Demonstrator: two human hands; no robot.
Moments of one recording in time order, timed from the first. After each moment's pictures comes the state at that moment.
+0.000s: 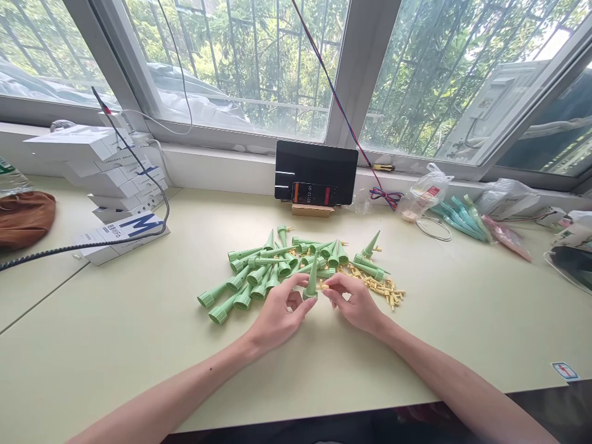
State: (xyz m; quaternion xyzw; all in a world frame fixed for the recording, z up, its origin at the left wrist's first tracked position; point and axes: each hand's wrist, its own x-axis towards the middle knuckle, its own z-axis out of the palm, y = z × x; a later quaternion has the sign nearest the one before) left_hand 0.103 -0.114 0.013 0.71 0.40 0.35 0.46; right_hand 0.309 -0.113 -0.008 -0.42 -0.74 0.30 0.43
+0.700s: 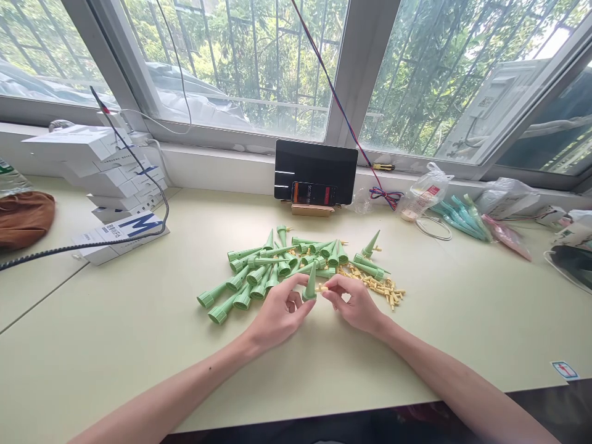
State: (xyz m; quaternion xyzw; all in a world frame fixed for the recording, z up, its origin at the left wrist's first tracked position) left_hand 0.102 -0.114 0.018 0.71 0.41 0.33 0.47; right_hand 0.307 -0.115 -0.001 -0.41 -0.75 0.29 0.43
